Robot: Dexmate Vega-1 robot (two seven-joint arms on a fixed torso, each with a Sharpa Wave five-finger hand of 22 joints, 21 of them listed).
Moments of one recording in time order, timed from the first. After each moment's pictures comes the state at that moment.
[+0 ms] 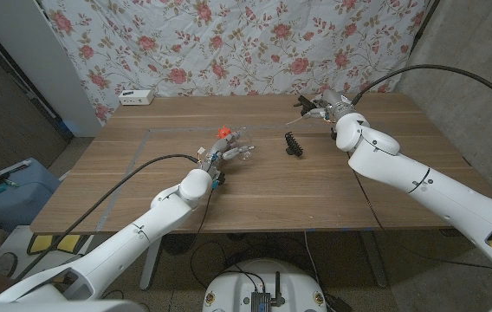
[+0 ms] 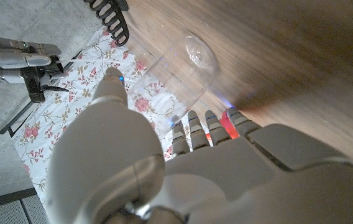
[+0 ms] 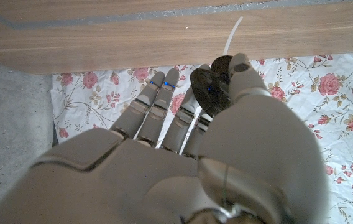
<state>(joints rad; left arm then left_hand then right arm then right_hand) 0.87 0.56 0.60 -1.61 -0.15 0.08 0.31 0.86 -0.09 0.17 -0.09 0.27 0.19 -0.07 0.17 0.18 0.18 -0.03 0.18 0.19 0.09 0.00 0.17 0.17 0.00 0.06 0.17 0.17 -0.60 -0.76 -0.74 -2.02 -0.23 -0.88 -0.17 0.90 0.05 0.33 -0.15 0.18 0.93 -0.20 0.23 0.20 1.04 -0.16 0.26 0.21 0.72 -0.07 0.25 0.21 0.61 -0.06 0.19 0.16</state>
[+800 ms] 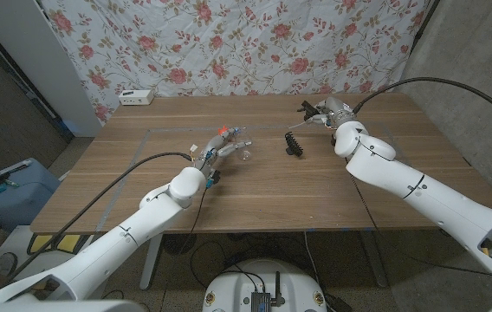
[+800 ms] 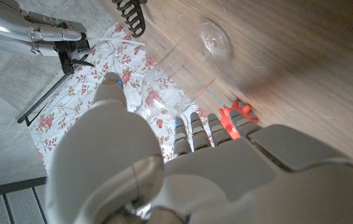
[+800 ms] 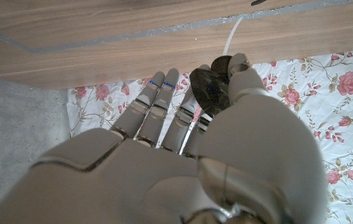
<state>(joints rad) 0.93 0.62 0.54 -1.71 -0.19 0.08 0.27 0.82 -0.08 0.15 -0.08 0.28 0.17 -0.06 0.17 0.18 0.15 -0.01 0.19 0.19 0.05 0.01 0.17 0.17 -0.03 0.05 0.17 0.17 -0.63 -0.73 -0.72 -1.97 -0.19 -0.88 -0.25 0.90 0.05 0.33 -0.15 0.19 0.93 -0.20 0.23 0.20 1.04 -0.16 0.26 0.21 0.72 -0.07 0.25 0.21 0.61 -0.06 0.19 0.16</state>
